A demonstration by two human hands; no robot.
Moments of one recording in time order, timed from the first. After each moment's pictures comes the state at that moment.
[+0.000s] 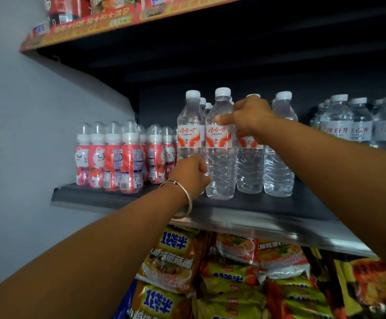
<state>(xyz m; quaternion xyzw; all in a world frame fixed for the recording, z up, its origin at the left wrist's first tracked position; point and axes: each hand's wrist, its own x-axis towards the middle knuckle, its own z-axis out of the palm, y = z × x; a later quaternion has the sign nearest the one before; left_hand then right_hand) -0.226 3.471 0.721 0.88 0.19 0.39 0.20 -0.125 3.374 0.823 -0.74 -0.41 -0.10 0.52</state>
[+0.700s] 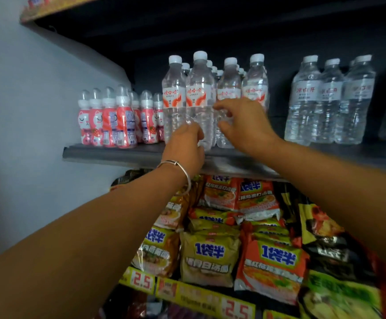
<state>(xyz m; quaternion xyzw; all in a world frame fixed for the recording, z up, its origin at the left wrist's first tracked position) -0.253 3.381 0.685 0.87 0.19 0.45 0.09 -0.163 3.277 0.726 -0.72 -0.52 -0.30 0.35</state>
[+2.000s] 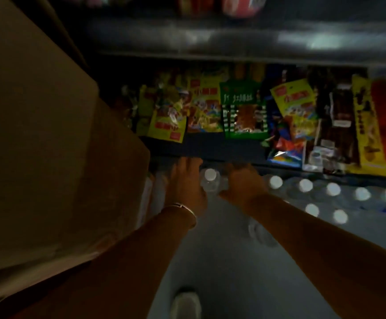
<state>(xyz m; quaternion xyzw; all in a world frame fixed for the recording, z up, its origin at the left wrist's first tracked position) -0.267 3.222 -0.220 0.91 0.34 -0.04 0.22 -0.164 3.133 -0.256 -0.89 -0.38 0.24 0.04</state>
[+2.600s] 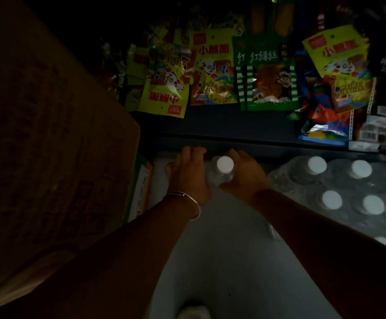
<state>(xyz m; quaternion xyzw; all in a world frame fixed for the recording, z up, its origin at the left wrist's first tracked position) -0.256 3.246 -0.325 0.92 0.33 -0.09 0.20 -0.164 3.155 -0.383 -0.88 -0.34 0.24 0.22</state>
